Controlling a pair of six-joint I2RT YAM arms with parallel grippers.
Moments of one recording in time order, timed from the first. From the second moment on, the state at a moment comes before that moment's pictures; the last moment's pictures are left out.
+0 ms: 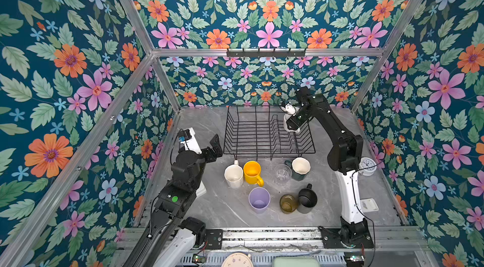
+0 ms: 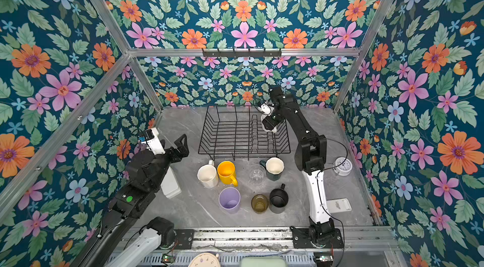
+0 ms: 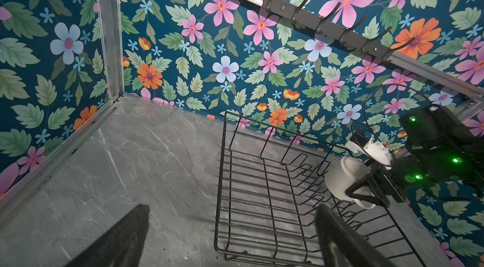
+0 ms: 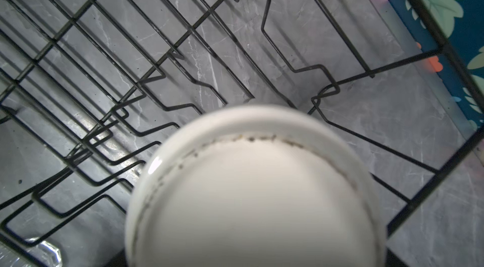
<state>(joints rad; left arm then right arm) -0.44 0.65 0.76 -0.27 -0.34 -0.40 0.28 2.33 2.36 -1.19 -0.07 -0.52</state>
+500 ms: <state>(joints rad) -0.44 0.64 0.76 -0.27 -0.33 -0.40 0.27 2.36 2.31 -1.15 -0.09 -0.53</state>
